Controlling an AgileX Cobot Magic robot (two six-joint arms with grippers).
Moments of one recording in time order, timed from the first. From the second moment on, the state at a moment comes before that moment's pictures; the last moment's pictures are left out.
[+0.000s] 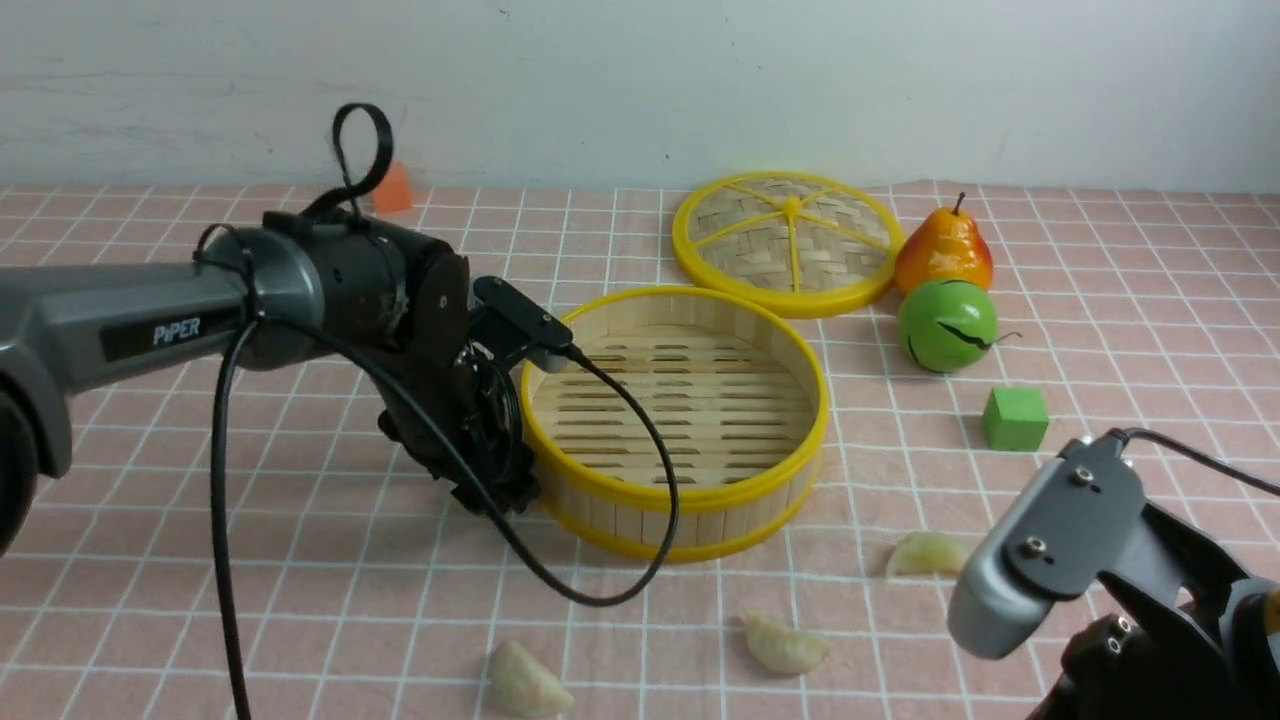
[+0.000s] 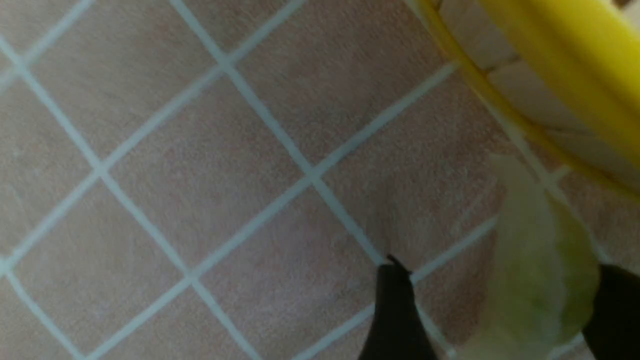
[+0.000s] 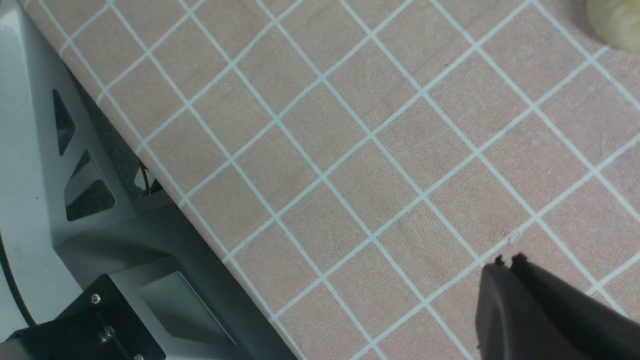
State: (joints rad) right arm 0.64 1.08 -0.79 0.38 0.91 -0.27; left arm -0.37 2.06 -1.47 0.06 0.71 0.32
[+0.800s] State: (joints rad) right arm 0.64 1.08 -0.79 0.36 0.94 -0.27; left arm -0.60 2.07 -1.95 0.02 0.97 -0.10
